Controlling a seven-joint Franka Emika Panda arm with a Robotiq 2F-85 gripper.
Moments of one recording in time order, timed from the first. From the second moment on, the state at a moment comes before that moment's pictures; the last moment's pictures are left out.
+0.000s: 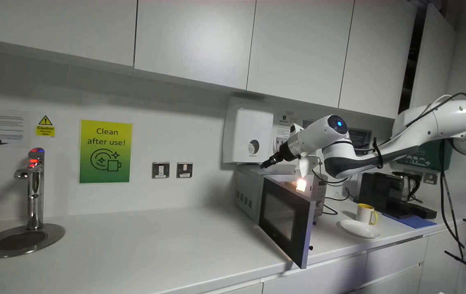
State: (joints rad) arm 0.33 -0.04 0.36 -1.94 -1.05 2.59 0.95
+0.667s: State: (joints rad) arm 0.33 -0.01 0.36 -1.96 -0.38 2.67 0.42
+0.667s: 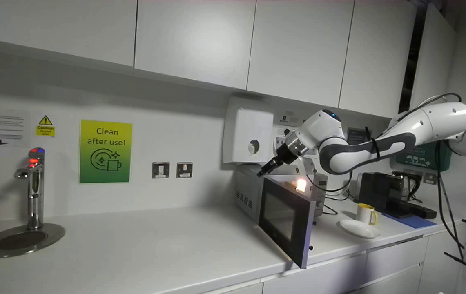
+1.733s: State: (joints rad) arm 0.34 -0.01 0.34 -1.95 -0.01 2.44 0.10
